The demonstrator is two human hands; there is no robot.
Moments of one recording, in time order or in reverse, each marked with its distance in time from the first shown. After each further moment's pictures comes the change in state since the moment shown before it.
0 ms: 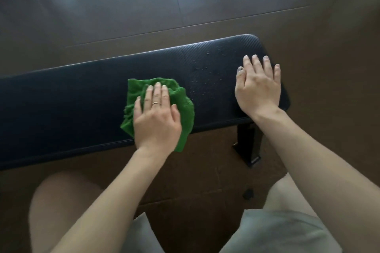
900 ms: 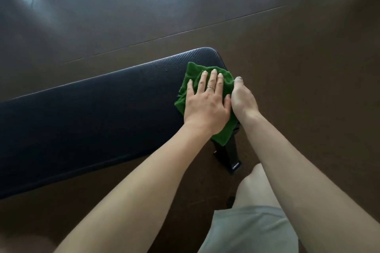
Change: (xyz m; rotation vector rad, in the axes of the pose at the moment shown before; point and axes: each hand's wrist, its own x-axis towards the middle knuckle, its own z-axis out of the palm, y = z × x) left_hand 0.064 0.206 0.013 -0.014 -0.154 0.360; right_hand 0.022 0.064 -0.030 0.829 -0.267 0.577
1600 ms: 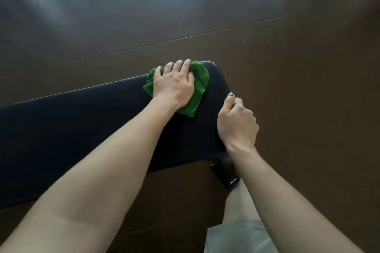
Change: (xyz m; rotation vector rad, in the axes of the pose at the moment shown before) left_hand 0.099 -0.089 -0.019 -0.063 0.000 -0.208; right_hand 0.005 0.002 0.019 -0.384 0.266 -0.222
